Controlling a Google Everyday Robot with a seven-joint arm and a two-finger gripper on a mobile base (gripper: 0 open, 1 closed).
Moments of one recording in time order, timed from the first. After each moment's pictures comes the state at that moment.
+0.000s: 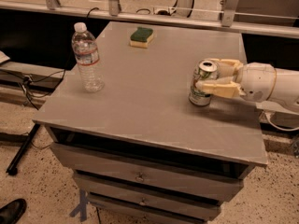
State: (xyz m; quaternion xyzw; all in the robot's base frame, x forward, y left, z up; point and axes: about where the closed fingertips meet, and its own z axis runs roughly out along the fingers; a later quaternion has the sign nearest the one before) arm 0.562 -0.171 0.903 -0.46 0.56 0.33 0.61
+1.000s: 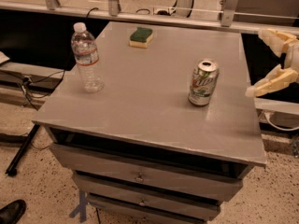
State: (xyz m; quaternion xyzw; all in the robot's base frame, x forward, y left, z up) arm 0.548 -0.258 0.956 -0.49 0.61 0.23 0.57
